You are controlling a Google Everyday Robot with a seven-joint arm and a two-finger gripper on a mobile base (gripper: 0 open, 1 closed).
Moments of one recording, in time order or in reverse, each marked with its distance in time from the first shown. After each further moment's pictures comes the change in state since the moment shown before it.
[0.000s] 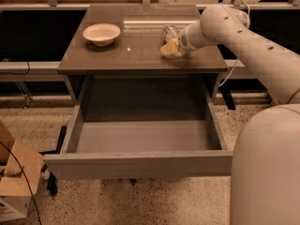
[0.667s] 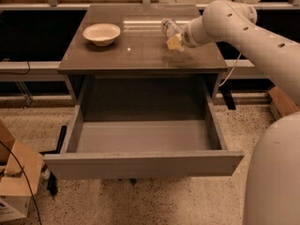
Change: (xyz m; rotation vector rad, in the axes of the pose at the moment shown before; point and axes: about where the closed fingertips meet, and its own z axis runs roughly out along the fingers) arm -0.013 -0.003 -0.031 0.075 -0.033 -0.033
